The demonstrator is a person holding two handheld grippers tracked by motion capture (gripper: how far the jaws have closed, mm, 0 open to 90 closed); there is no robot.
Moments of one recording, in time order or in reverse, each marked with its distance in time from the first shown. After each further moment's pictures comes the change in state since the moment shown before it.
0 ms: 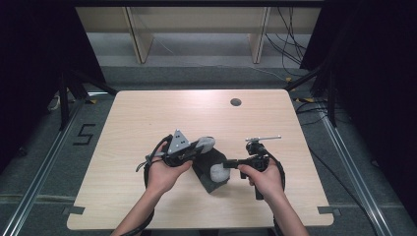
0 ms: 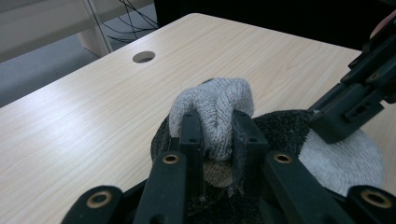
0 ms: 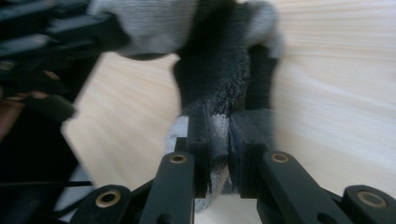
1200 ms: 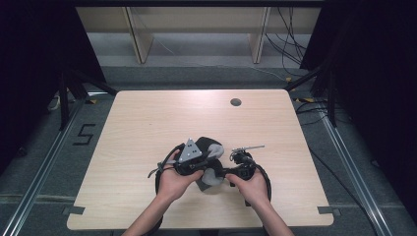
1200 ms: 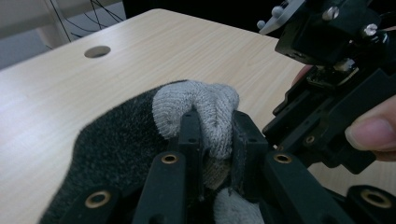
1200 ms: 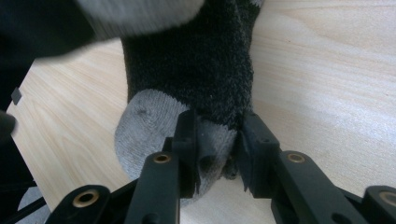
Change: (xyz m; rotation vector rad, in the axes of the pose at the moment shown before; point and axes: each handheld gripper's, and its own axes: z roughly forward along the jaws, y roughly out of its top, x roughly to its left) left arm -0.029 -0.017 0.020 -0.021 -0.119 -0.040; right arm -0.005 -0.021 0.045 0.050 -0.146 -0.015
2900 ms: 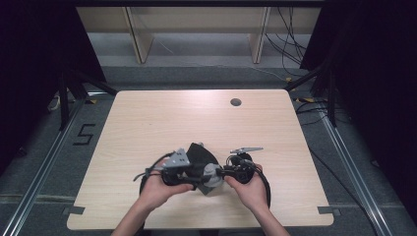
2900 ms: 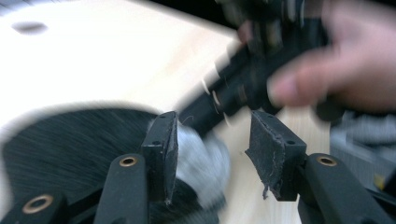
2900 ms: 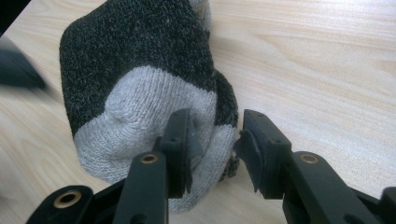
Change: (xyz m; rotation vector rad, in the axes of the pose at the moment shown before) left arm 0.015 -0.002 -0.043 -0.009 -0.185 -0.063; right arm 0.016 -0.003 -0.007 -0.056 -0.154 -0.124
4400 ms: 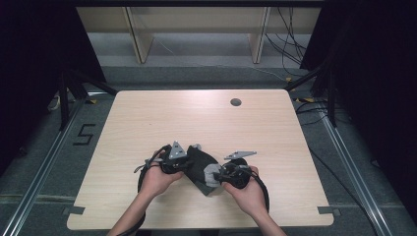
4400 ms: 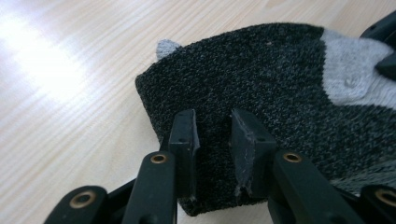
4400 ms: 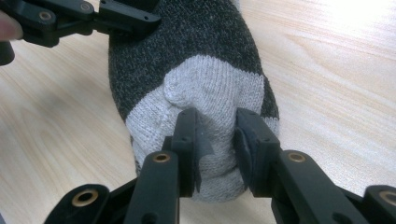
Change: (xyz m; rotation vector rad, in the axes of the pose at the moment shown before) left arm 0.042 -0.037 0.028 0.291 0.314 0.135; right arm 0.014 -0.008 0.002 0.002 0.015 -0.153
